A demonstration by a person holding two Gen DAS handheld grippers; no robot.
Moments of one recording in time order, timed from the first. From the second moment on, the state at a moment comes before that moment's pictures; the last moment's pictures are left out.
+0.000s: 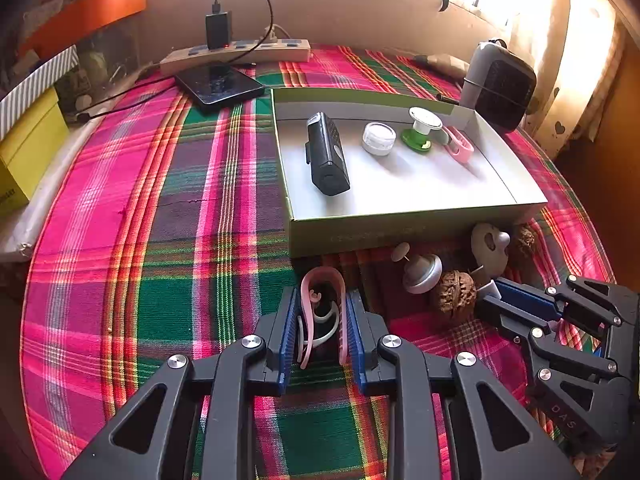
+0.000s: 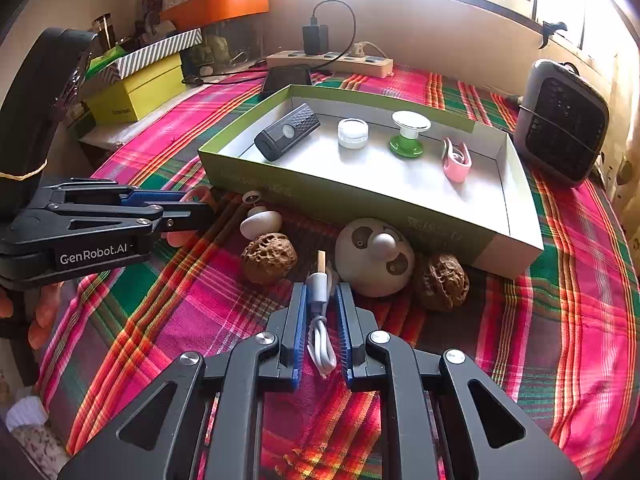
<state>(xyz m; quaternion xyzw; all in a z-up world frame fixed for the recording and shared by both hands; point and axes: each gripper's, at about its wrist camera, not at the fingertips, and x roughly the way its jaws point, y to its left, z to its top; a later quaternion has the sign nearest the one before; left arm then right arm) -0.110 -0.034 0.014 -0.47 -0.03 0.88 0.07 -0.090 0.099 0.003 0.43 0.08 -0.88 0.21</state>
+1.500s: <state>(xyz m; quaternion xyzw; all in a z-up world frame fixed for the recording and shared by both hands) -0.104 -0.021 0.054 -0.44 -0.03 0.89 0.11 -0.083 0.115 0.039 0.40 0.02 -0.89 0.23</state>
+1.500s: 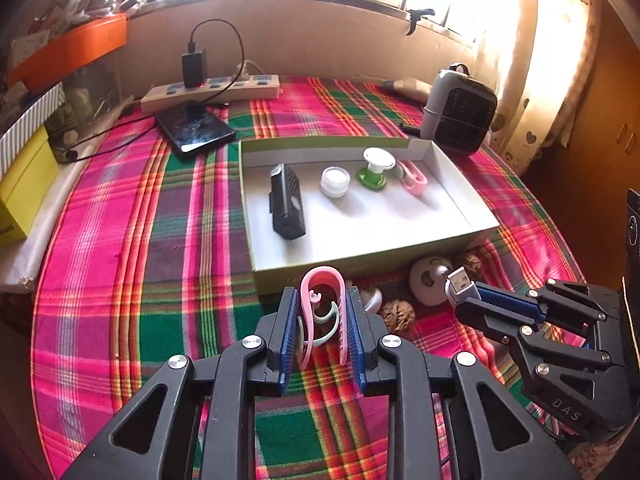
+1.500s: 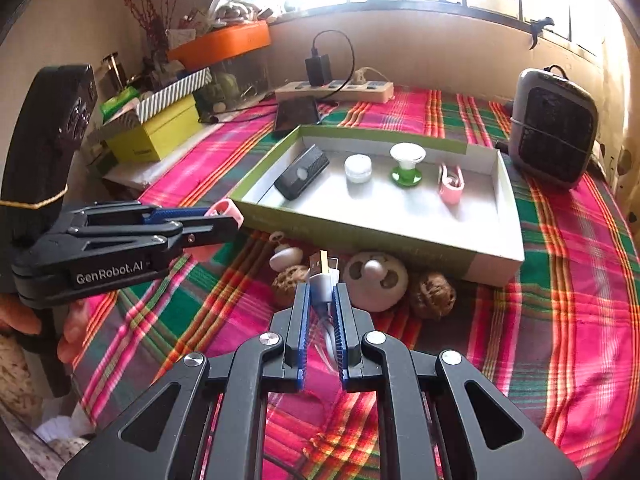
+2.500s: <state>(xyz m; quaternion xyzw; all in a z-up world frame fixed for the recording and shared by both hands) -0.180 0.003 0.044 -0.45 -0.03 0.89 0.12 -0.169 0.120 0.039 0.41 0.02 -0.89 0.18</state>
